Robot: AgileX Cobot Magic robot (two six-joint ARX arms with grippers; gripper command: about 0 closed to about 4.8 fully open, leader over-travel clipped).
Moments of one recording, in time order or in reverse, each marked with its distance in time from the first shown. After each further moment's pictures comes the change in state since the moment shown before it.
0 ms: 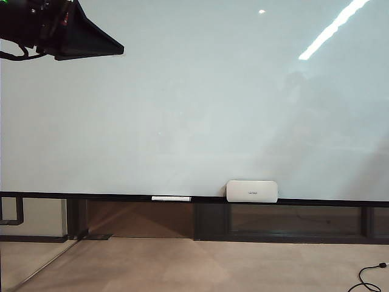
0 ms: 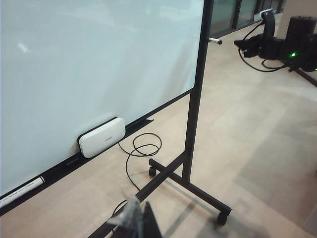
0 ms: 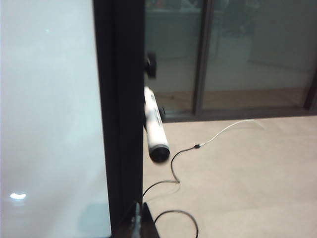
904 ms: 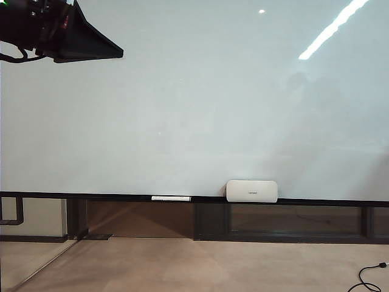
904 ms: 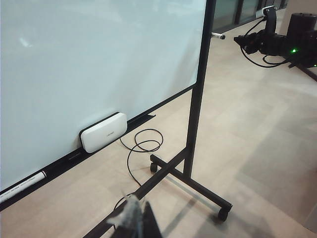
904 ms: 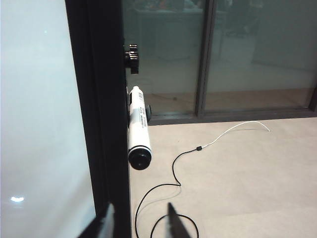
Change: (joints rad) left arm 0.000 0.002 0.000 -0.018 -0.009 0.006; right arm -0.019 0.066 0.093 -0.014 -0.031 0.011
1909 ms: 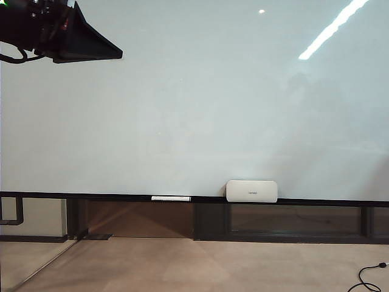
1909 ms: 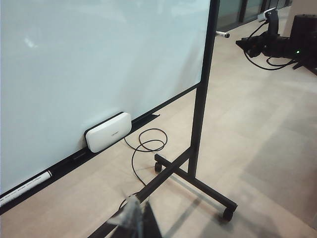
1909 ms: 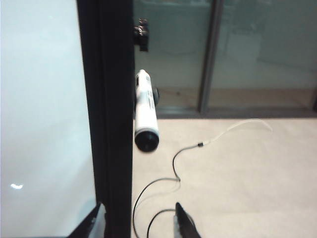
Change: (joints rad) left arm 0.000 0.000 0.000 0.000 -0.014 0.014; right arm 0.000 0.038 0.027 -0.007 -0.026 -0.052
